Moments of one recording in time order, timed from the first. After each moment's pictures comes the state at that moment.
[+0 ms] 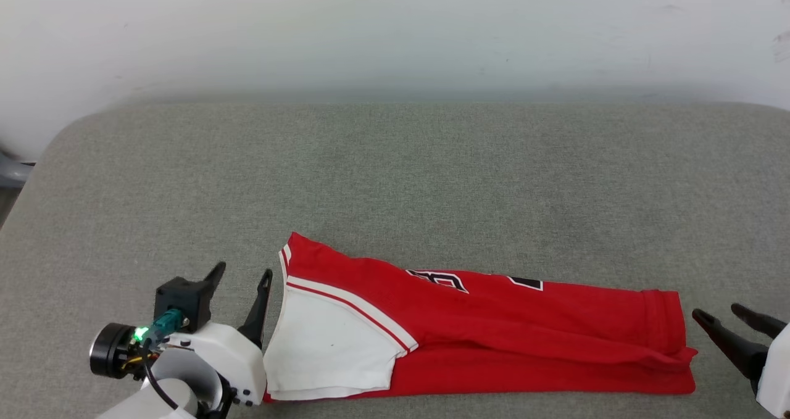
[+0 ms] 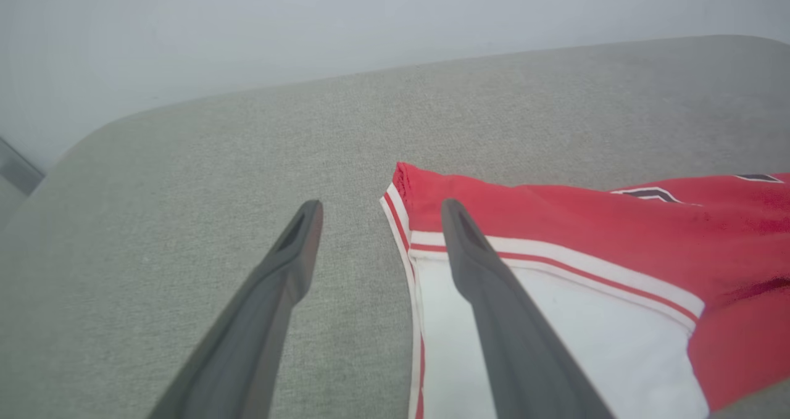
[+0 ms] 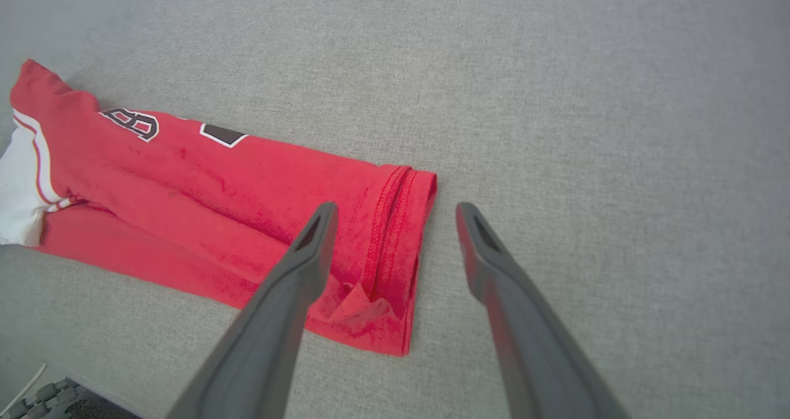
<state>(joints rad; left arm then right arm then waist) -0.43 0.74 -1.02 0.13 -0.98 0.44 -0.26 -0.06 -0.69 0.18 0.11 0.83 0.13 0.37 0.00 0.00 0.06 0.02</state>
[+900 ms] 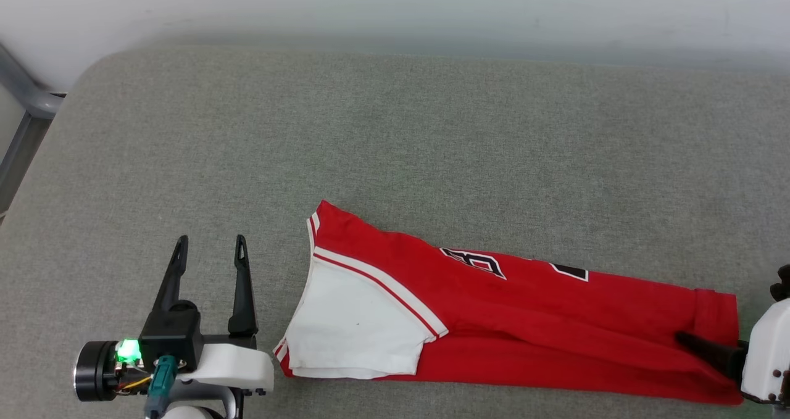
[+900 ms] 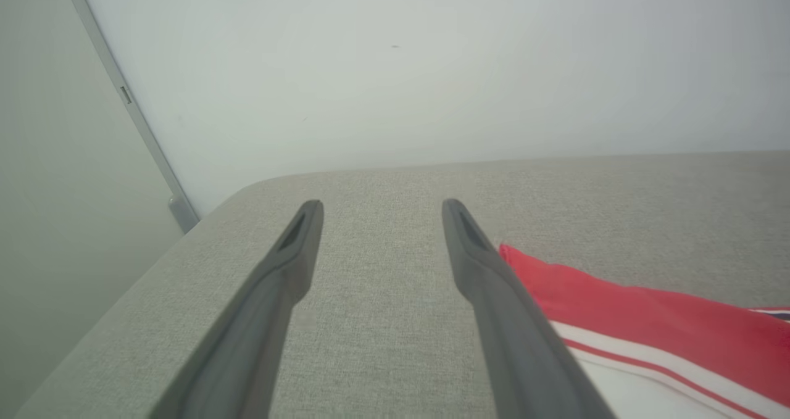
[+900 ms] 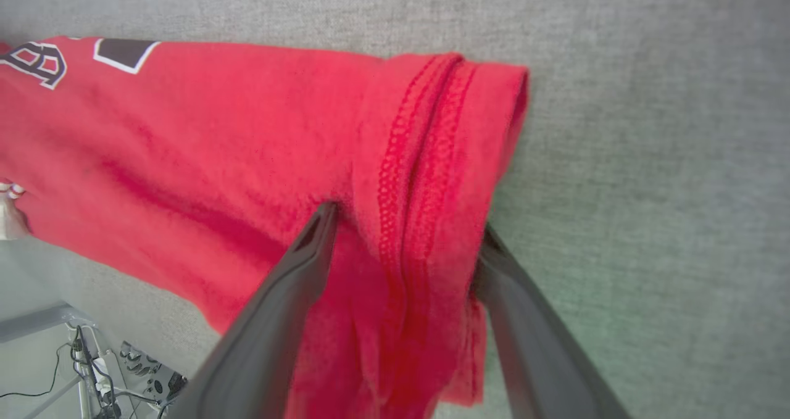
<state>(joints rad) -0.09 0.39 -0.38 -0.02 -0.32 0.43 -0.26 -0.17 -0.61 0.18 0.33 0.98 0.13 0.66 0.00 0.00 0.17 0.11</state>
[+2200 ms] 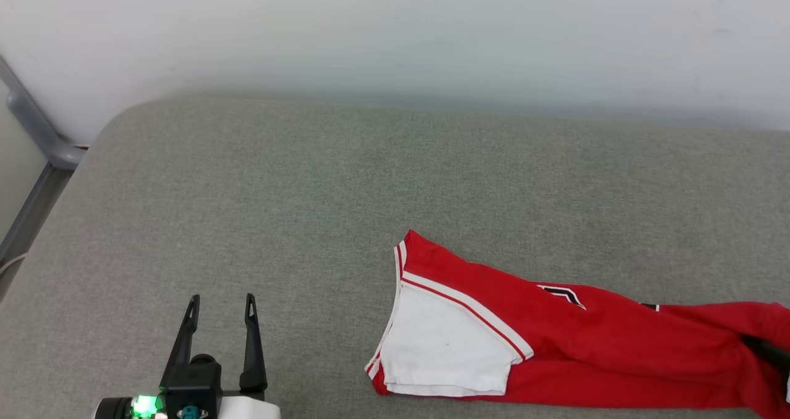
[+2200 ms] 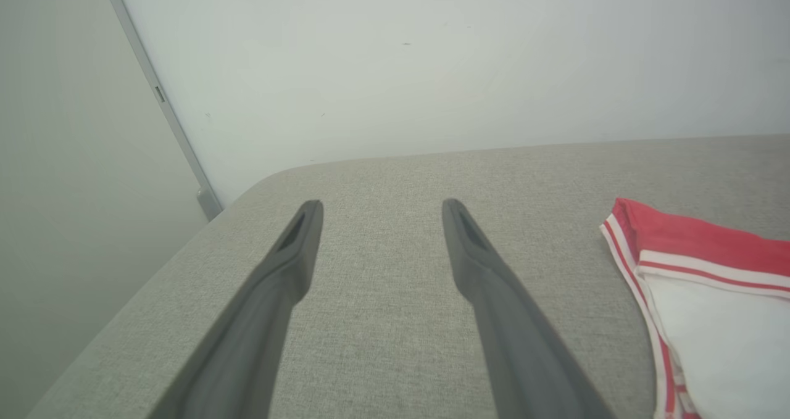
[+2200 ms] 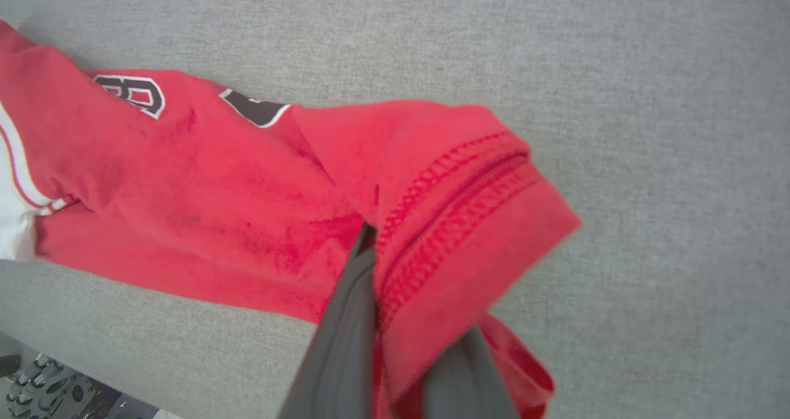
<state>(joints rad) 0.08 0.16 -0.16 0.03 -0.05 0.25 -0.26 -0.21 -0.80 0.38 0.43 1.03 0.13 0.44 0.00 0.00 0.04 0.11</state>
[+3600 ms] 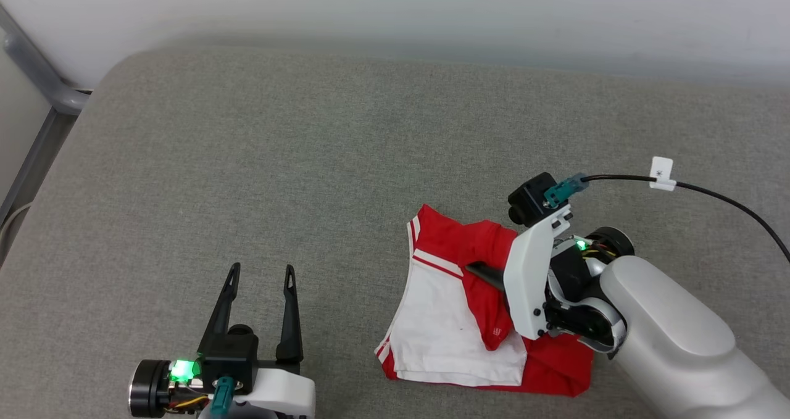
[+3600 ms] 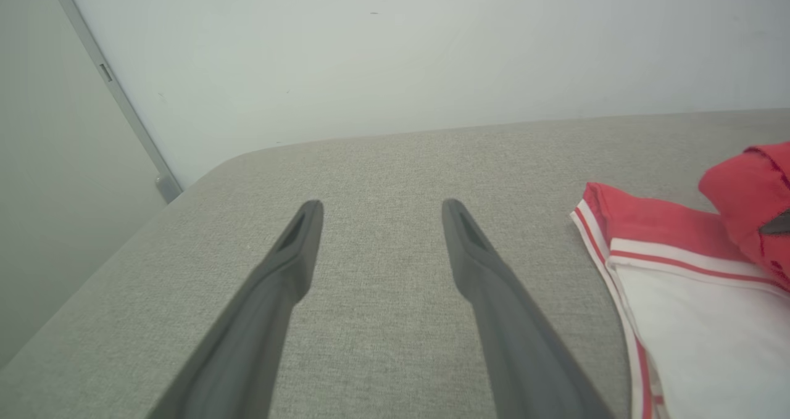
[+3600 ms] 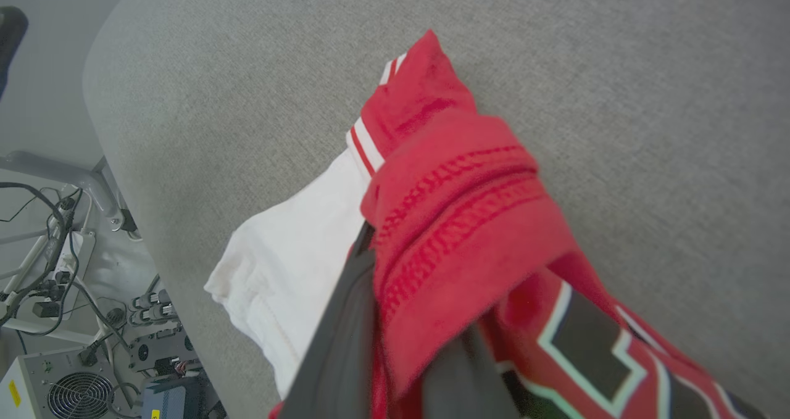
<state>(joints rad) 0.00 0.10 -0.20 0.06 -0.01 0.20 -0.26 -0.64 -0.29 0.73 0.44 0.82 0.13 0.52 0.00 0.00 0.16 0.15</state>
